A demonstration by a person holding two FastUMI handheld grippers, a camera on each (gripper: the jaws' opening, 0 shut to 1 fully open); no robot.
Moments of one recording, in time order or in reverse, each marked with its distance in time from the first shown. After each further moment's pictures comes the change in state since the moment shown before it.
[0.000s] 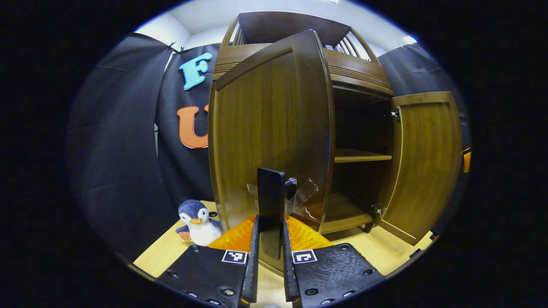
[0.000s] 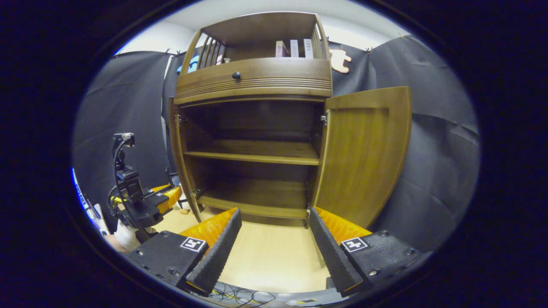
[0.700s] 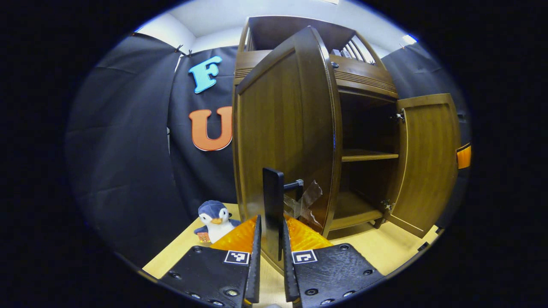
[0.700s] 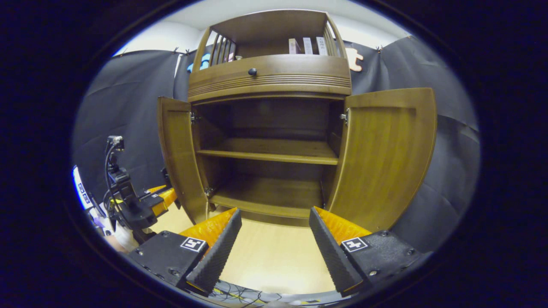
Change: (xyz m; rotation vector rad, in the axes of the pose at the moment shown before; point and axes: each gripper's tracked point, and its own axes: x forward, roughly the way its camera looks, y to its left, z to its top) left arm -0.025 0.050 -0.005 -0.002 -0.012 0.057; right arm 0.010 0.028 -0.002 -0.008 0.012 0.061
